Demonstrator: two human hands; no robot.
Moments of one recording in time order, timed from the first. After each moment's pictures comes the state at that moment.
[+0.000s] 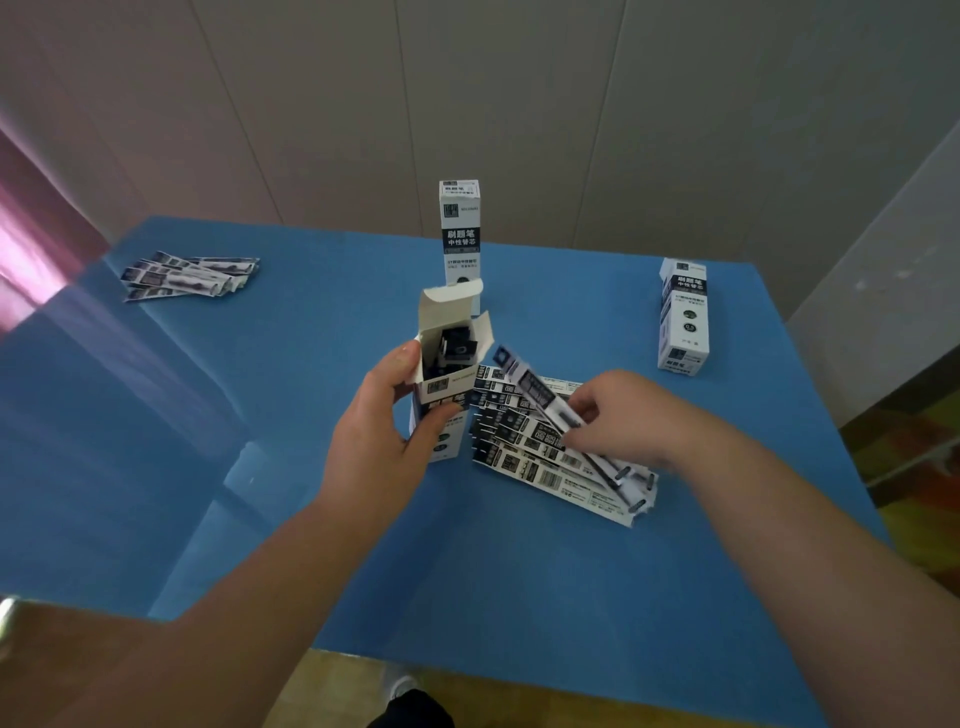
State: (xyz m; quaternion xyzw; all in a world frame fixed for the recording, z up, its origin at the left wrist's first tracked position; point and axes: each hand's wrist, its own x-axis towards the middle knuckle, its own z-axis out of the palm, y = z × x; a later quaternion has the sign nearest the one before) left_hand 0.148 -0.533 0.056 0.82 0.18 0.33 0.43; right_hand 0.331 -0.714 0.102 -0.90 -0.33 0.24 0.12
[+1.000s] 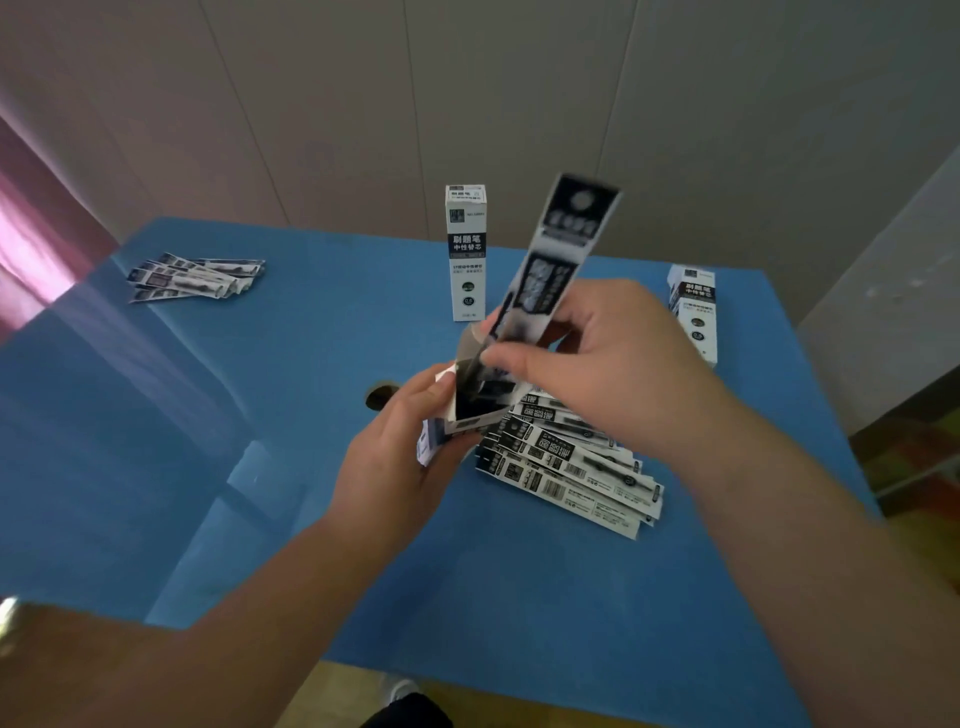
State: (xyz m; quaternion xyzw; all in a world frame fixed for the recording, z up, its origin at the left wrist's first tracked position) left_hand 0.151 -0.535 0.047 0.86 0.06 0.38 0.34; right_hand 0.278 -0.689 0.191 -0.79 -0.43 0.08 0.44
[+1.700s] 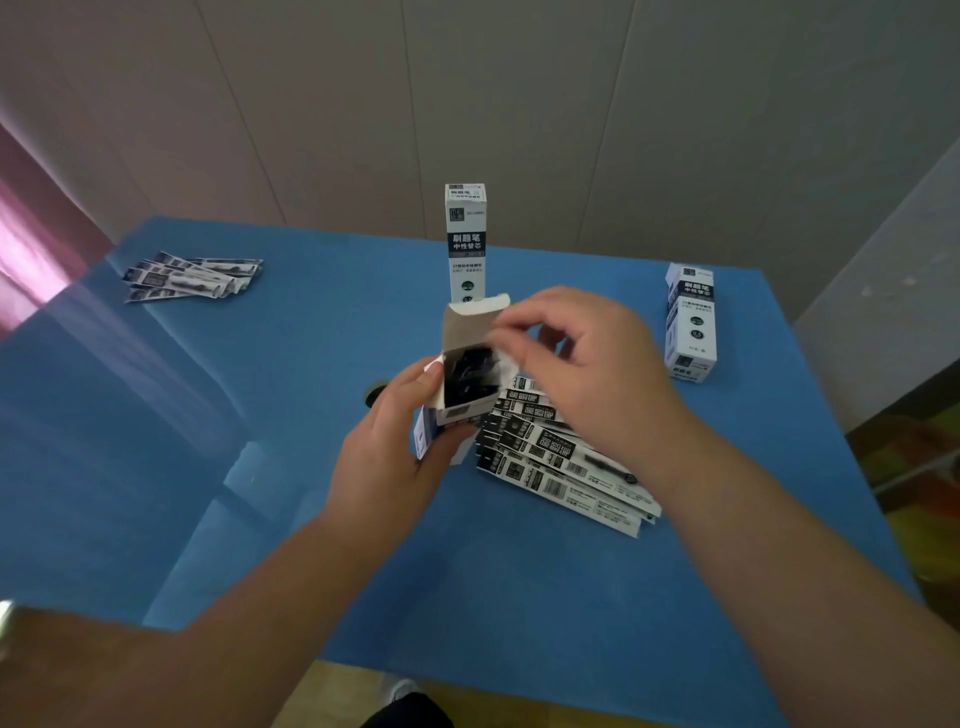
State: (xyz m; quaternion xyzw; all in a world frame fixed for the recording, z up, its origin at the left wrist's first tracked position) left_hand 0.151 -0.533 0.047 0.85 0.09 0.38 0.37; right_hand 0.288 -0.678 0.152 -0.76 -0.47 -0.02 0.45
